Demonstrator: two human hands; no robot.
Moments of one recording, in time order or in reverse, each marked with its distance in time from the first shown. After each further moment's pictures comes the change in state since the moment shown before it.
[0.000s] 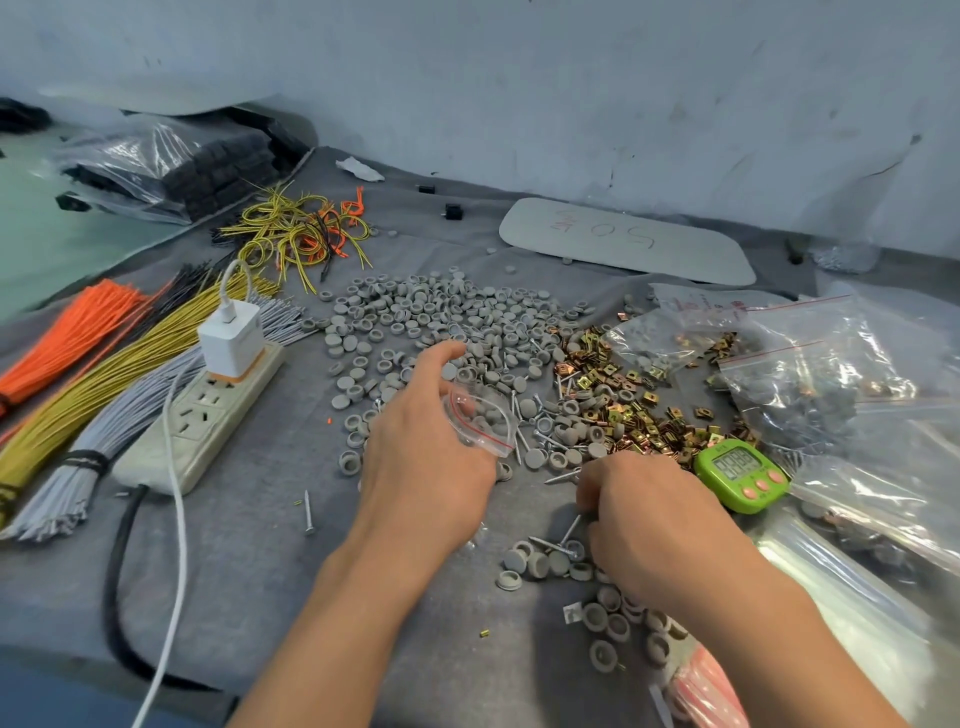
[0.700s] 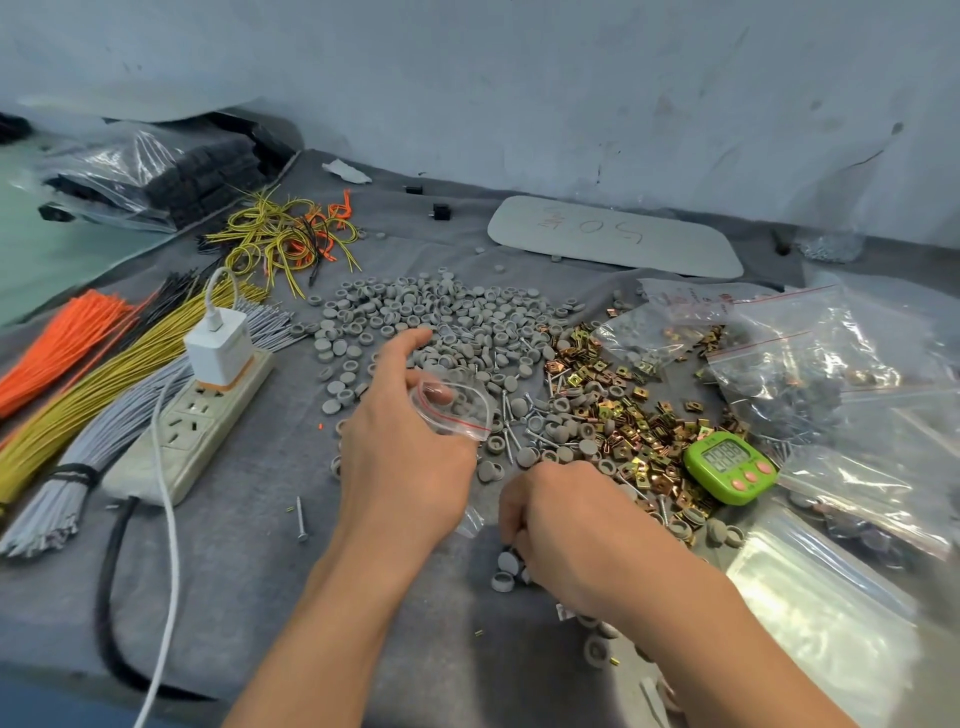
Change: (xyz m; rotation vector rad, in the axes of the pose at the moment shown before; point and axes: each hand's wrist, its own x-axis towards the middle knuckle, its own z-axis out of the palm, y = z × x) left_hand 0.002 0.001 -0.005 -0.107 0.108 0.025; right_hand 0.002 -0.030 0.010 0.122 -0.102 -0.213
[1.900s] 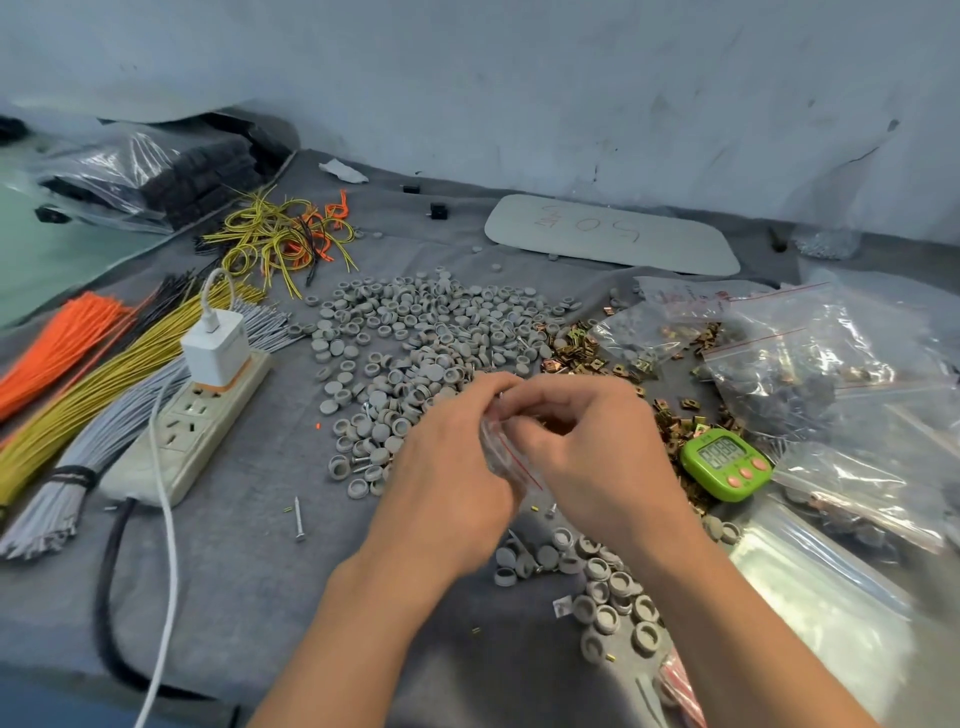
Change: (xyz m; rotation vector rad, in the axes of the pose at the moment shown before) left_hand -0.015 0.009 0.009 0.105 -0.335 0.175; right_hand 0.008 0.001 -0.020 0.711 0.572 -0.105
